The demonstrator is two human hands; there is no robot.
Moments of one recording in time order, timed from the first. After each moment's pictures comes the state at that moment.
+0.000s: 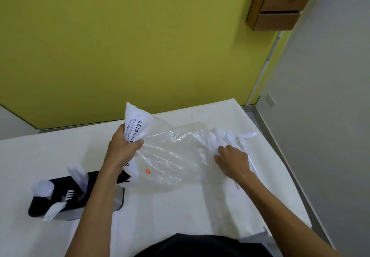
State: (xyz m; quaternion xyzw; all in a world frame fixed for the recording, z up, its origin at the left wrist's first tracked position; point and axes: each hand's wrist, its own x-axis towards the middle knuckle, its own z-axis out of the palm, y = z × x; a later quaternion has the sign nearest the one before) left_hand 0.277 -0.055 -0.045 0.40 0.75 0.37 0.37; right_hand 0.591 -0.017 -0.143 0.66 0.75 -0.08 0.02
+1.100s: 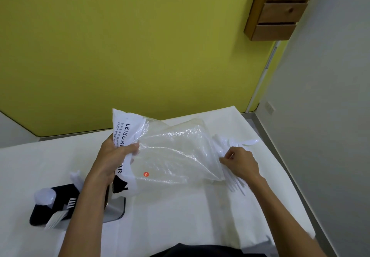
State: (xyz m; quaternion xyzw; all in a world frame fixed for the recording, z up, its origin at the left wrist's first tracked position) left_hand 0.264 -0.066 -0.022 0.33 0.70 0.45 0.45; right_hand 0.612 -0.008 -0.128 0.72 0.62 -0.28 -0.13
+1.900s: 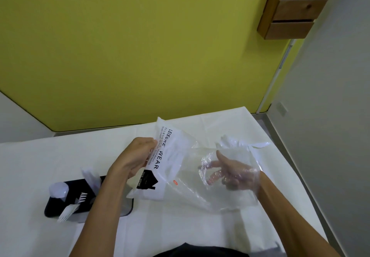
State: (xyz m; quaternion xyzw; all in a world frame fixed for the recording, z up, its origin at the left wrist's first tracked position) left_hand 0.287 -0.050 -0.022 0.34 0.71 0.31 0.54; right_hand 0.590 -0.003 -0.125 0.40 0.37 -0.83 -0.06
